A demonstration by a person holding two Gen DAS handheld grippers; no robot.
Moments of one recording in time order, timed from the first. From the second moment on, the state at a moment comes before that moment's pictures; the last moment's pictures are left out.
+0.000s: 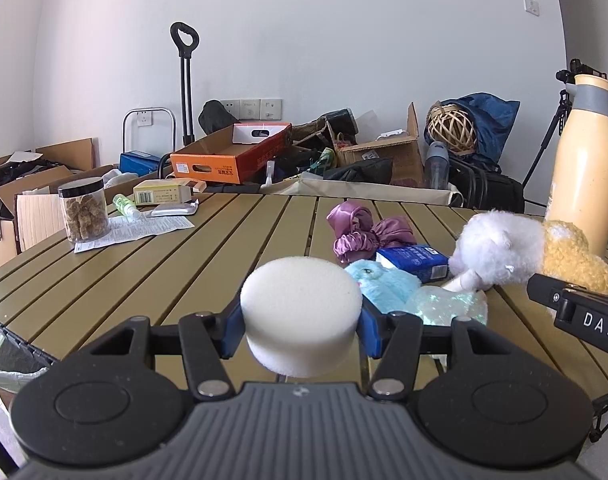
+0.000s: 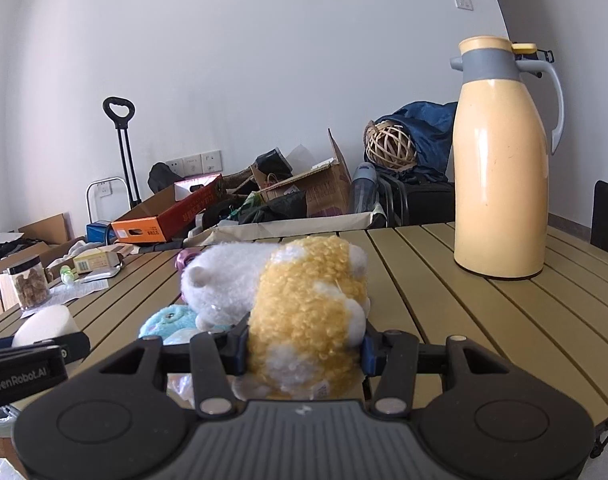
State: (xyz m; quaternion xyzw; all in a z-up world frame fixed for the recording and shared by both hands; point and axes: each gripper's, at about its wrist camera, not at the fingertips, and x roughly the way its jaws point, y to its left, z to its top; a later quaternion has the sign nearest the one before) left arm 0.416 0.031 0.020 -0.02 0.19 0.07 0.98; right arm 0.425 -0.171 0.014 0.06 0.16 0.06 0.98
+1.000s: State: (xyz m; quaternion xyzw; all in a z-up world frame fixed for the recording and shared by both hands) left arm 0.293 0.004 0.028 0.01 0.21 0.04 0.98; right arm 0.283 -0.196 0.014 0.02 0.19 0.09 0.98
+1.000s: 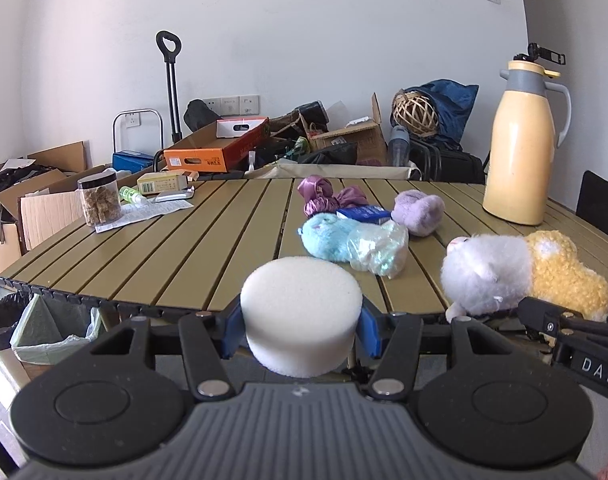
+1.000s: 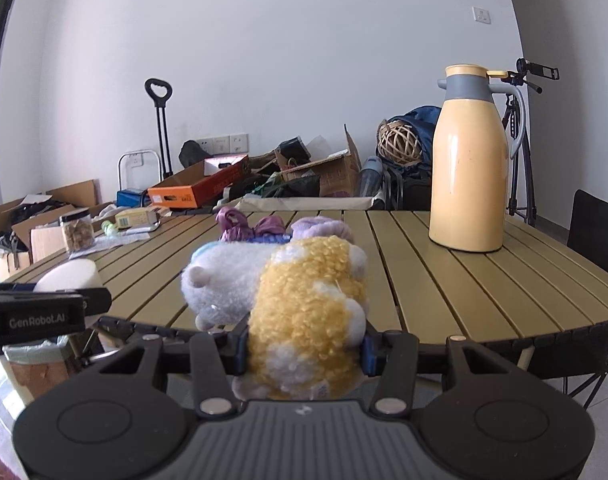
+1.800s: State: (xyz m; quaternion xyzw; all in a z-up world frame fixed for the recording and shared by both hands) left arm 0.255 0.004 -0.053 0.03 0.32 0.03 0.95; right arm 0.240 -0.206 -0.066 0.00 0.31 0.10 0.94
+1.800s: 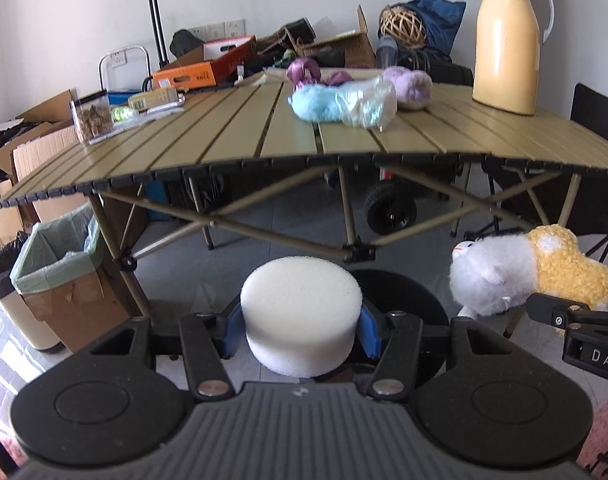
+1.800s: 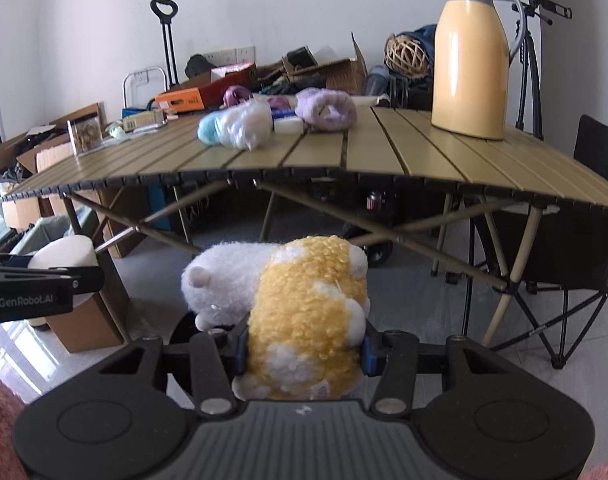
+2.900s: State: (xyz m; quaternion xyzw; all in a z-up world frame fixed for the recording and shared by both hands) left arm 0.290 0.022 -0.151 0.02 0.47 0.03 0.88; right arm 0.267 -0.236 -0.164 0.01 0.45 0.04 0.89
